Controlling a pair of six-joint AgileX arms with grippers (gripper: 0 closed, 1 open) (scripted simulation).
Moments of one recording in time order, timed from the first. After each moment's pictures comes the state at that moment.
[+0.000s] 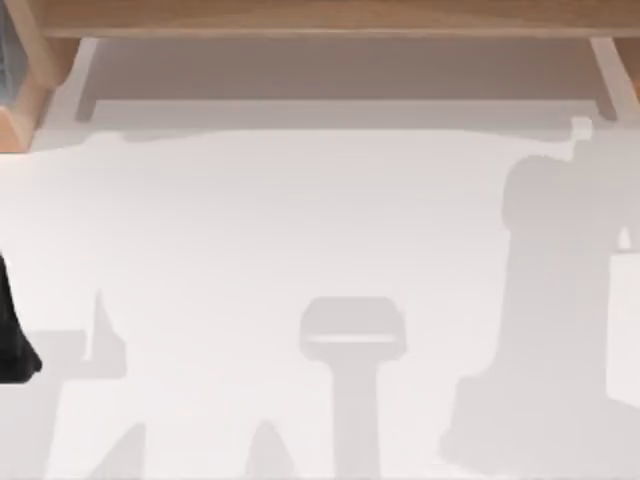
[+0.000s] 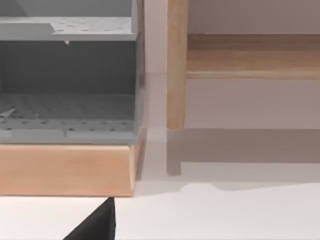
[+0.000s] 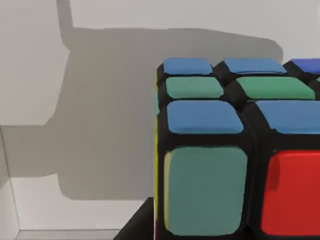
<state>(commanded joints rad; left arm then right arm) 0.00 0.00 0.00 0.00 0.00 0.00 -0.38 2.75 2.90 -1.70 0.01 -0.35</state>
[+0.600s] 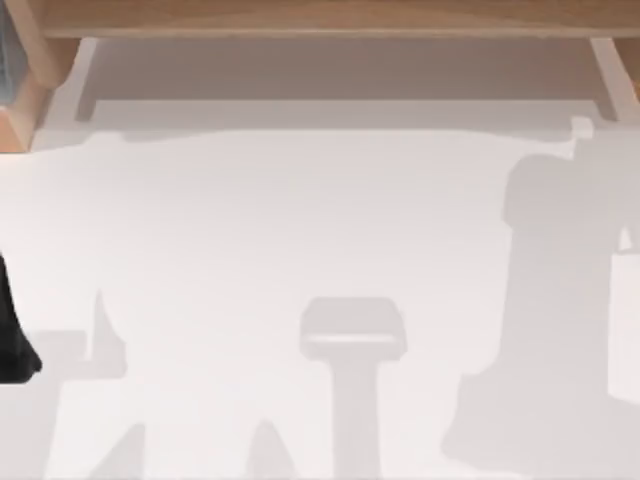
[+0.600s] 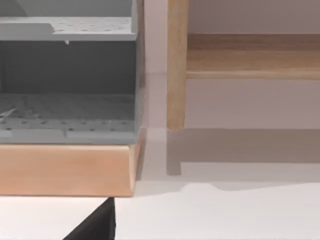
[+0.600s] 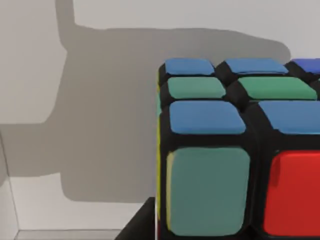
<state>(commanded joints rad) 0.00 0.00 0.00 0.00 0.00 0.00 -0.37 2.77 2.90 -1.70 0.02 -0.35</state>
